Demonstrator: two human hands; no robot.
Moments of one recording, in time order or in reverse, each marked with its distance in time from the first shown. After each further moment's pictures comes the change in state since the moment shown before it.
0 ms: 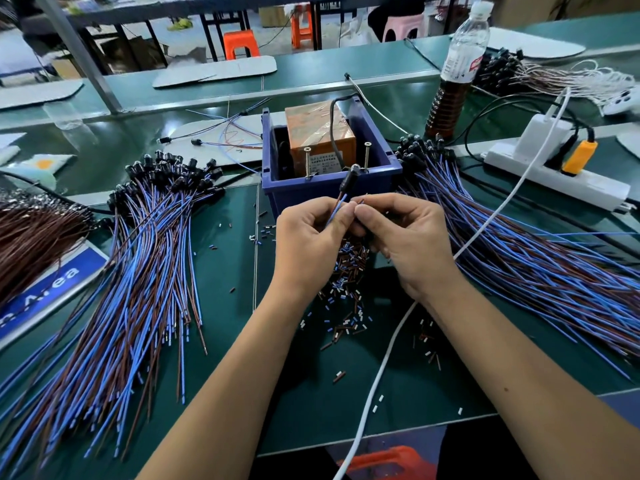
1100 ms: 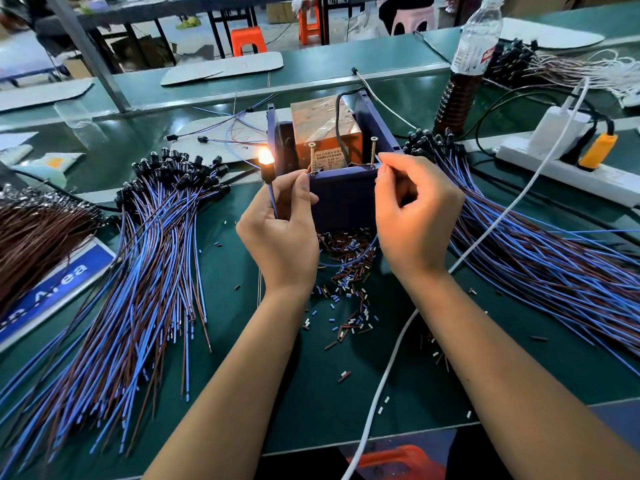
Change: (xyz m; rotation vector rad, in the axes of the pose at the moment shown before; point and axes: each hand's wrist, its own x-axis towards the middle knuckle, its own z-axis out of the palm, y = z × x) left_hand 0.002 0.014 -0.005 0.173 0.592 0.103; right_hand 0.022 -0.004 0.016 -0.857 0.416 -0.657
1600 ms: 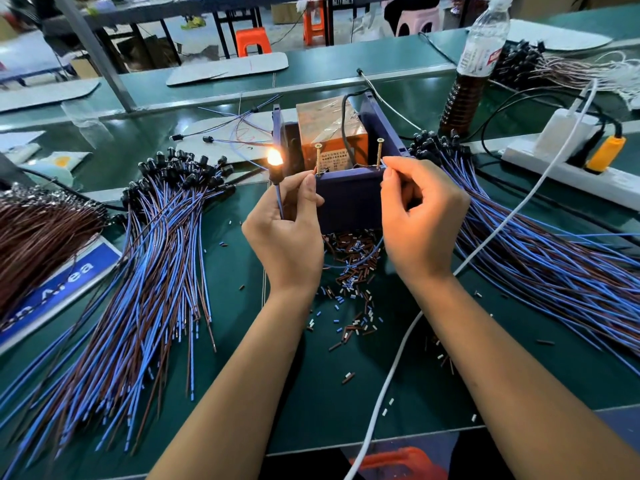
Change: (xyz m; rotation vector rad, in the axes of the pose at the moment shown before) left_hand 0.001 0.006 -0.002 -0.008 0.001 0.030; right_hand -0.001 0.003 -0.001 -0.016 -0.039 0.003
